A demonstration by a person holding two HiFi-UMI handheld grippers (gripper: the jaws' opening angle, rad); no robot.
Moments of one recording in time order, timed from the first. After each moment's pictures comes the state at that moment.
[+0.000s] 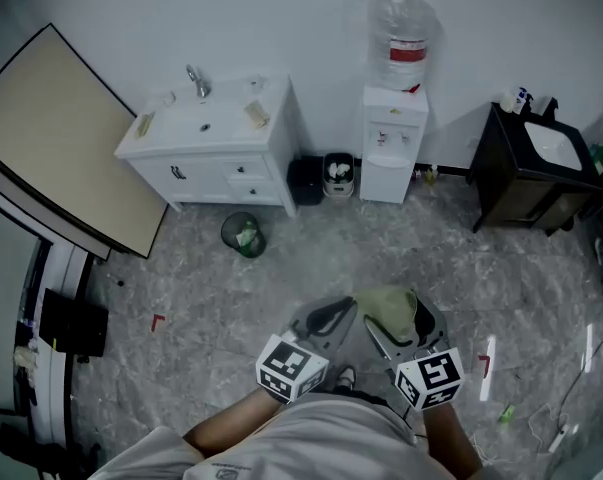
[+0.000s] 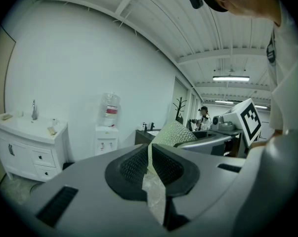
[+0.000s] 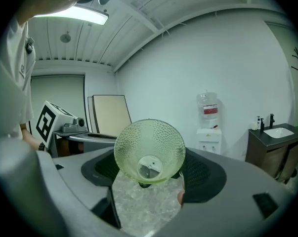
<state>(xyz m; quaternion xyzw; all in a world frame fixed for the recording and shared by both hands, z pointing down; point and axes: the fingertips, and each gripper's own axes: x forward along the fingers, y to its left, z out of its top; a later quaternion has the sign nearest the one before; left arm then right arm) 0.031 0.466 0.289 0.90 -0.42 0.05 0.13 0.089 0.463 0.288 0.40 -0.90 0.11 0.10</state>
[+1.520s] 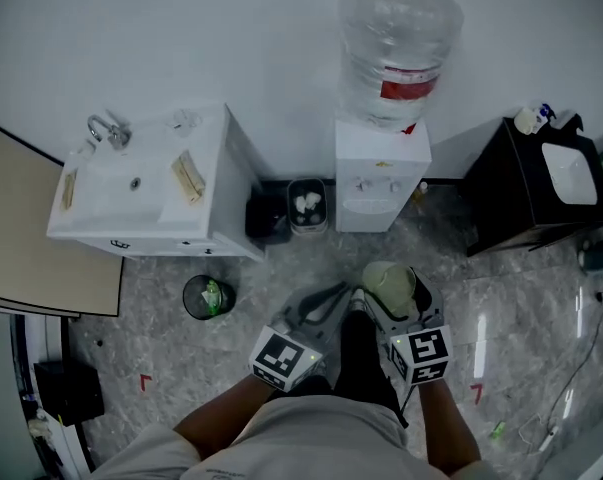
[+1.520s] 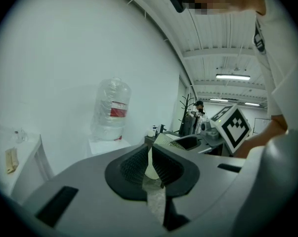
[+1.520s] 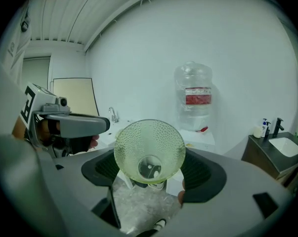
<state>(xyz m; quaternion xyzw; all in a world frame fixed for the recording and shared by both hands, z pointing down) 0.019 -0.030 0.350 0.93 -0.35 0.06 0.11 0.090 -0.047 0.388 0.48 -0.85 0.13 0.18</state>
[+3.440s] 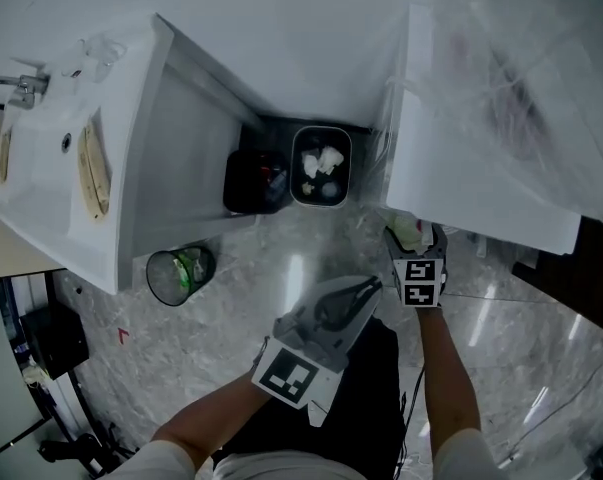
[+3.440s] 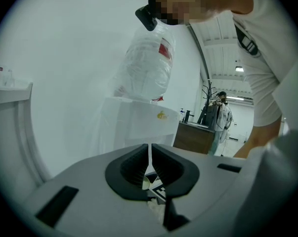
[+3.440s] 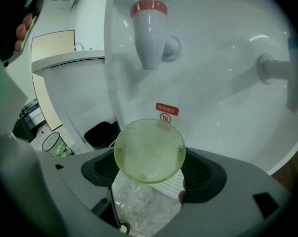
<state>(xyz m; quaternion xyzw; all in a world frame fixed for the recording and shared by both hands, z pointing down) 0.022 -0.299 0.652 0.91 -0.38 0.10 0.14 0.090 -0.383 0.895 0.45 -0.81 0.18 0.34</state>
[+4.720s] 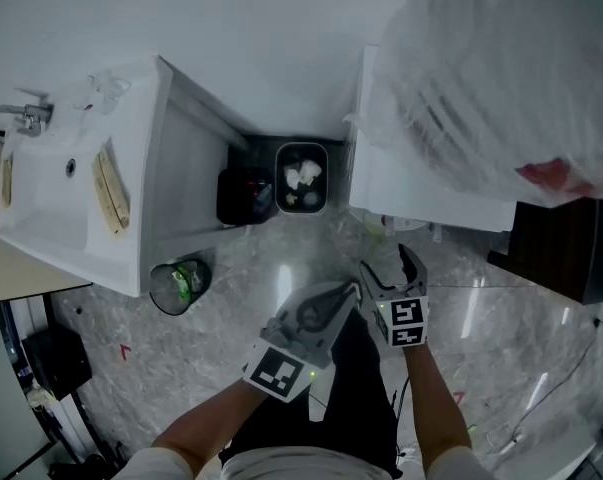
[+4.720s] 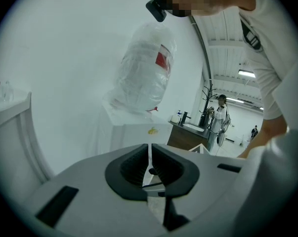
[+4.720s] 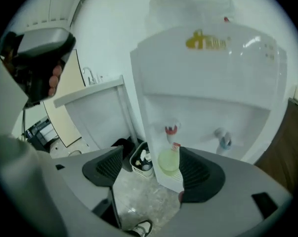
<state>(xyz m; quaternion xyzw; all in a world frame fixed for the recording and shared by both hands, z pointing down) 0.018 -0.290 0.575 0.91 -0.39 0.08 0.16 0.082 -0.321 0.746 0.43 -0.83 0.21 0.28</state>
